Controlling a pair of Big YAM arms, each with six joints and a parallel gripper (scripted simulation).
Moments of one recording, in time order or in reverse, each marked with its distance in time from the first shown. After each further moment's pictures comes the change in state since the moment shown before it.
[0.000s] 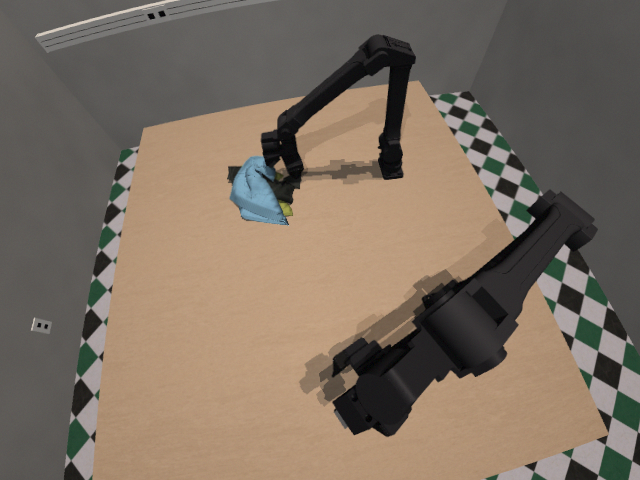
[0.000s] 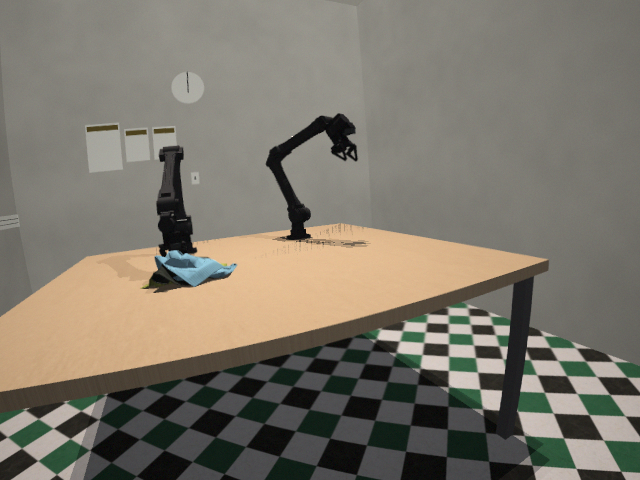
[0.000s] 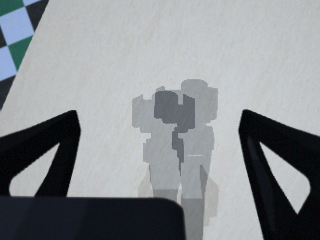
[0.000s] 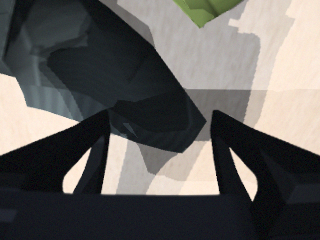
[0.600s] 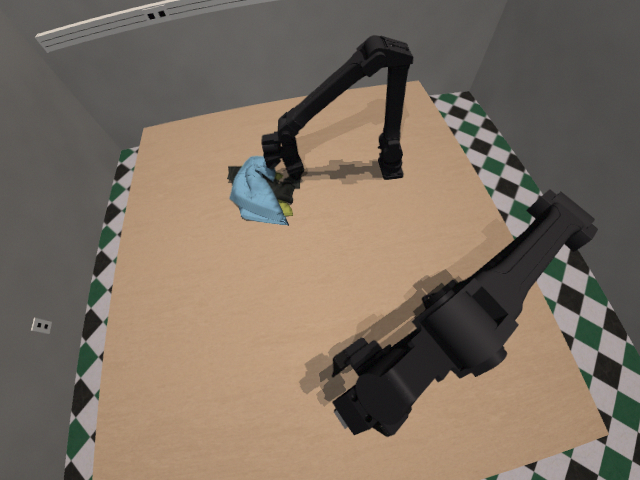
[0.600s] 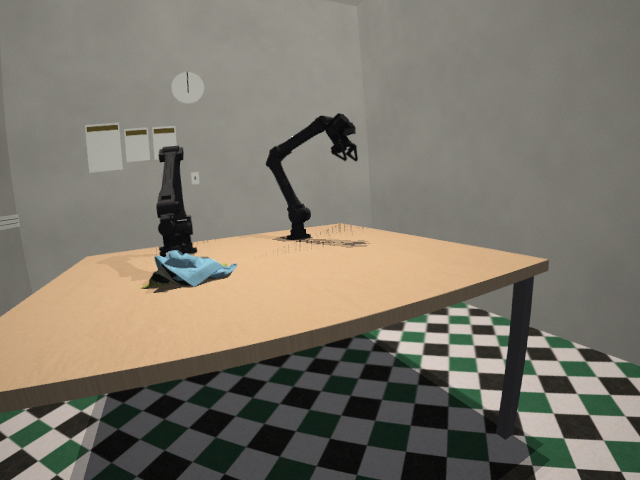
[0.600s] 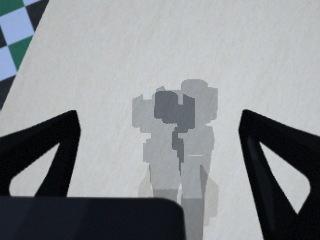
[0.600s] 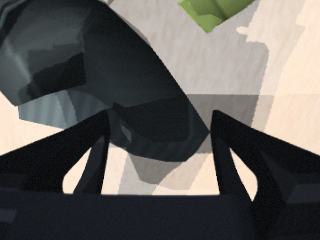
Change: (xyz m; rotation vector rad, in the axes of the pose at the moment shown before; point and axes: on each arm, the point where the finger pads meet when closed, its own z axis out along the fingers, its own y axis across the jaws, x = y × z) left arm 0.000 0.000 0.000 0.000 0.000 0.000; right arm 0.001 0.001 0.010 -0.006 0.002 0.001
